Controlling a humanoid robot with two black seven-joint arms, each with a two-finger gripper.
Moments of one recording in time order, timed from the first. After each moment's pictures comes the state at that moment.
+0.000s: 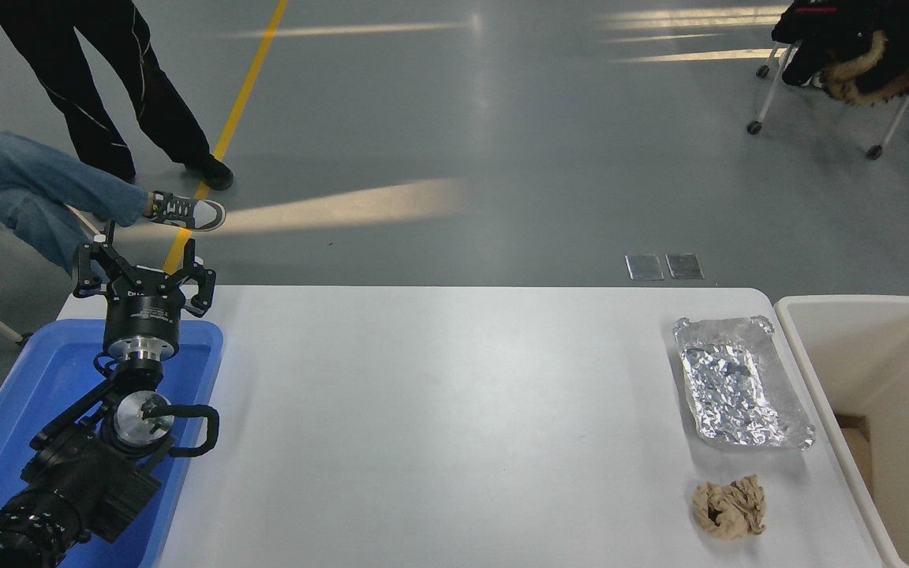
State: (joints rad) left arm -0.61 0.18 -0.96 -0.40 -0.12 -0.53 -0.60; right arm 0.56 -0.39 -0.93 0.16 0.47 -0.14 -0.12
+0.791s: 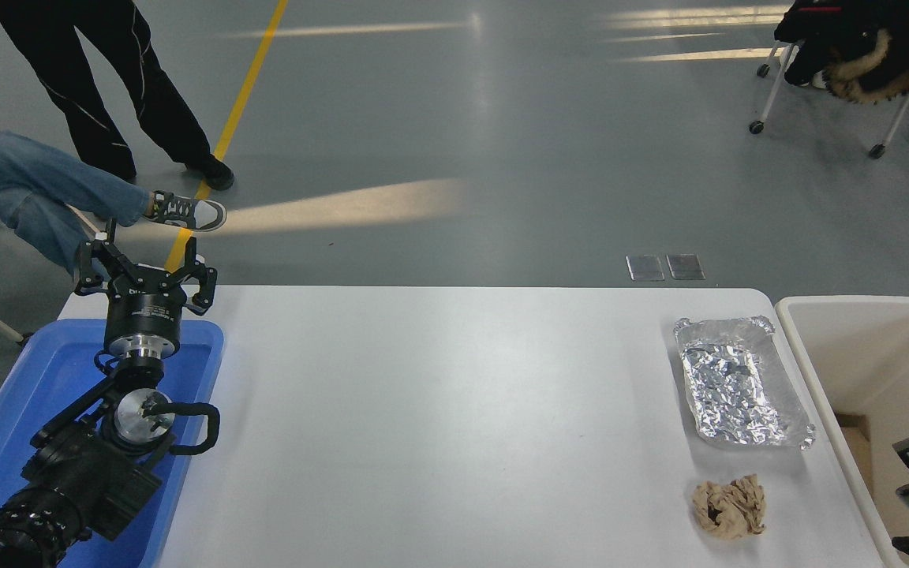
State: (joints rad) left arm -0.61 0.18 -0.96 -0.40 -0.12 -0.52 -0.60; right arm 0.57 -0.37 -0.87 0.09 0.45 -0.12 -0.12
